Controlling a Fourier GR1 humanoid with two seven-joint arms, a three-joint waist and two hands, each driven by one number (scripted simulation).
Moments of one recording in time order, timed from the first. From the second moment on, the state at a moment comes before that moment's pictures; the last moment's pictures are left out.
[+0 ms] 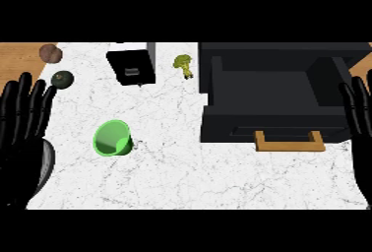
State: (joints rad) left arm -0.02 0.14 -0.01 -2.10 0.00 0.01 0.00; right arm -0.04 -0.13 -0.05 -2.10 -0.04 0.04 -0.01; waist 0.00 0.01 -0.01
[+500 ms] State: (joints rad) left arm -0.01 0.04 0.00 -2.04 0.04 0.12 0.08; right arm -0.03 -0.12 0.01 -2.06 -0.04 0.08 0.05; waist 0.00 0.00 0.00
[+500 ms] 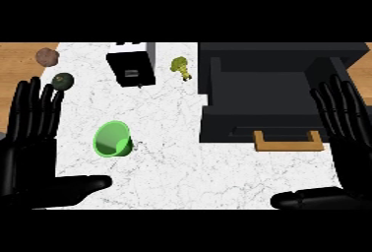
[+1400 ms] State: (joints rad) left arm -0.01 0.04 0.16 -1.58 0.13 0.09 -0.15; right arm -0.21 -0.15 -0.05 -1.88 -0.07 0.14 0.08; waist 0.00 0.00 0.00
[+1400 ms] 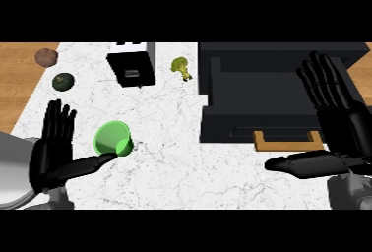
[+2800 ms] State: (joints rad) left arm -0.30 0.16 0.35 -0.46 0.14 -0.03 -0.88; right arm -0.25 -0.17 -0.12 -1.86 -0.10 0.18 0.09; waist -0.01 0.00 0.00
